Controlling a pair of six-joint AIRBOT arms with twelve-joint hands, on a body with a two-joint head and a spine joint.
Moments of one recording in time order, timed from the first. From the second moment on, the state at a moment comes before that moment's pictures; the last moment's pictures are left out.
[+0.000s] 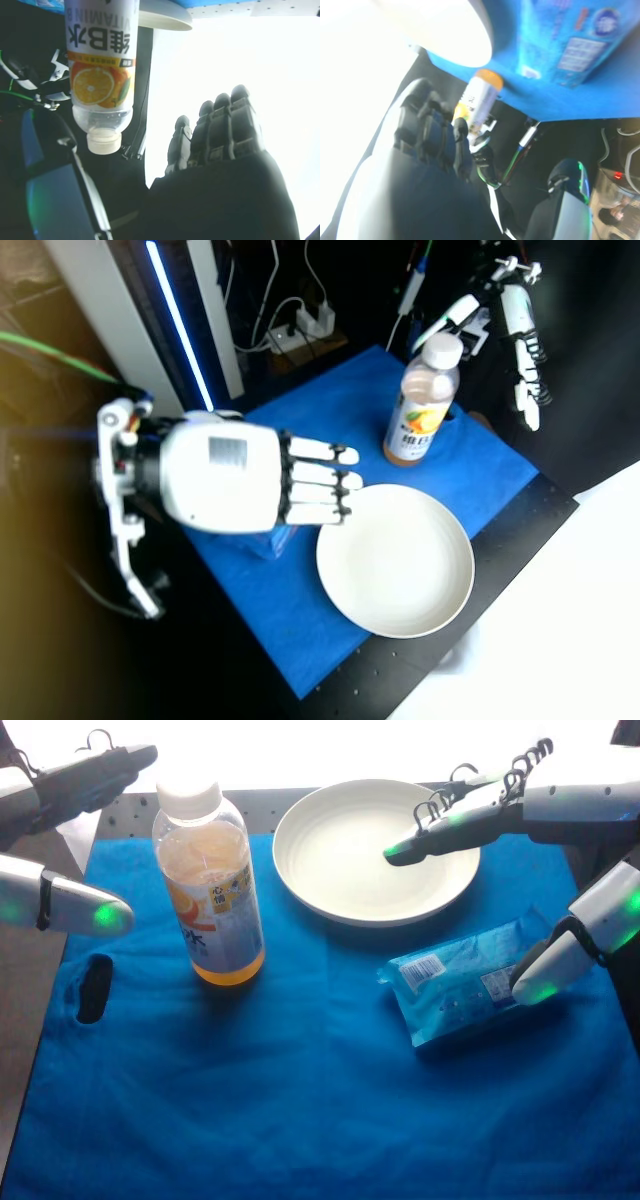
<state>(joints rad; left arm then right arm) 0.87 -0.94 1.44 0.32 -0.83 0.00 -0.46 -1.03 1.38 -1.23 0.67 0.41</state>
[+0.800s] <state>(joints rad) 0.92 -0.91 1.41 0.25 -0.86 0.03 -0.46 -0.96 1.31 -1.28 0.68 0.41</state>
